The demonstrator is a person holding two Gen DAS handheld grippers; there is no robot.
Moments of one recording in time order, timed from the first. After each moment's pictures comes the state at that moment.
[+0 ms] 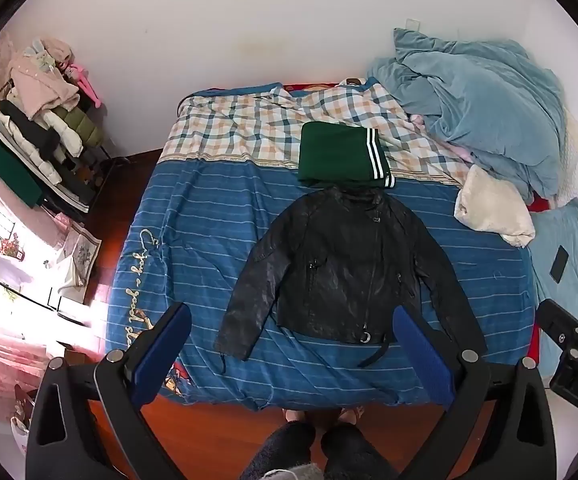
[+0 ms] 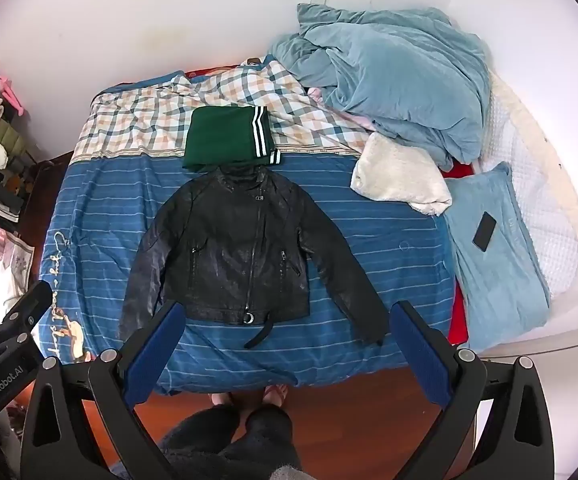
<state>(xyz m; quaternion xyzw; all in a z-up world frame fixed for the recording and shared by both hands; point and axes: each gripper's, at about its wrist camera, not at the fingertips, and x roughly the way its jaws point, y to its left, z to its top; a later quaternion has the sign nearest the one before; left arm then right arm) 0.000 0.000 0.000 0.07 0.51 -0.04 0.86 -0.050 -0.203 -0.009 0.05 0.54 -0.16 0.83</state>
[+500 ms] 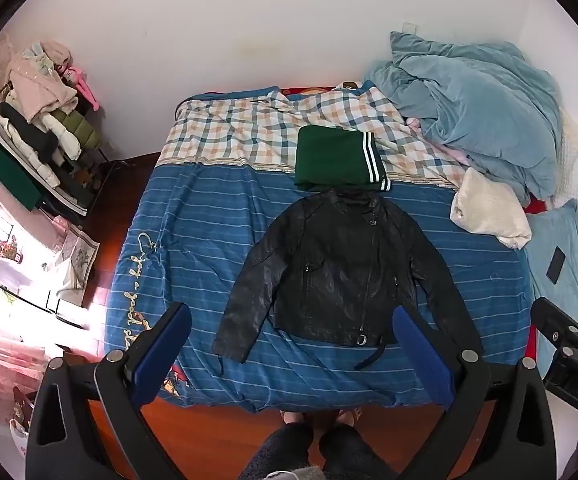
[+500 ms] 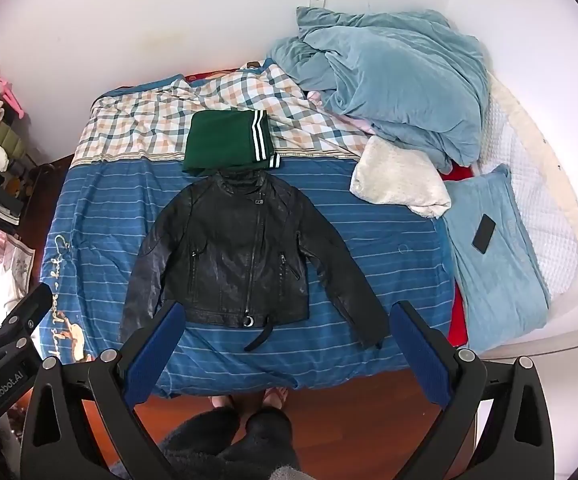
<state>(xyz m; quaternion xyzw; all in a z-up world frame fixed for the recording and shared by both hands) 0.009 0.009 0.014 0.07 0.51 -0.05 0.86 -0.050 -0.204 -0.007 0.06 0.54 -0.15 0.83</state>
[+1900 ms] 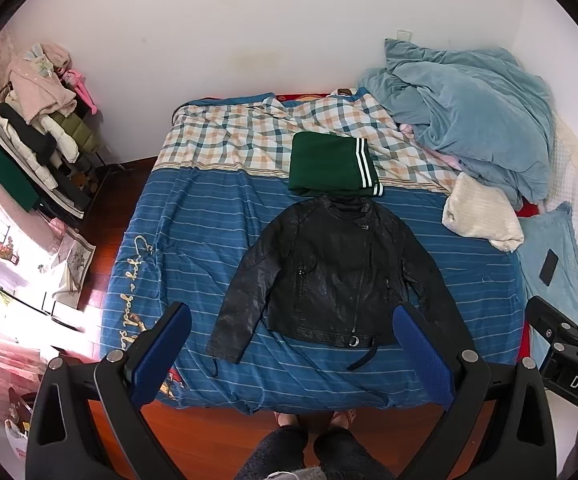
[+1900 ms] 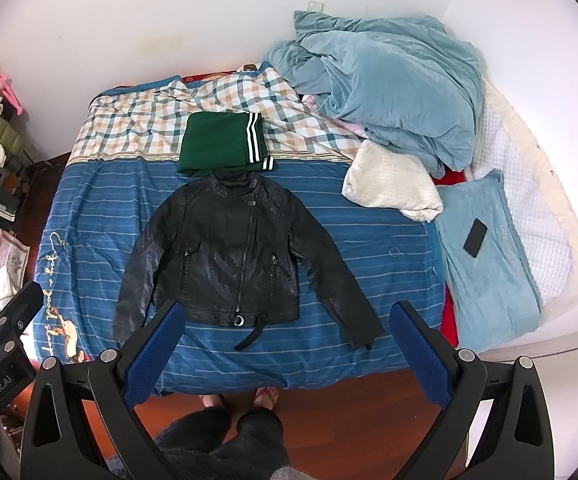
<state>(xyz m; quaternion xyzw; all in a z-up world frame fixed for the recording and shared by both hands) -0.011 -0.008 0.019 0.06 0.50 -0.05 0.86 -0.057 -0.214 0.008 0.04 0.54 -0.16 0.83</state>
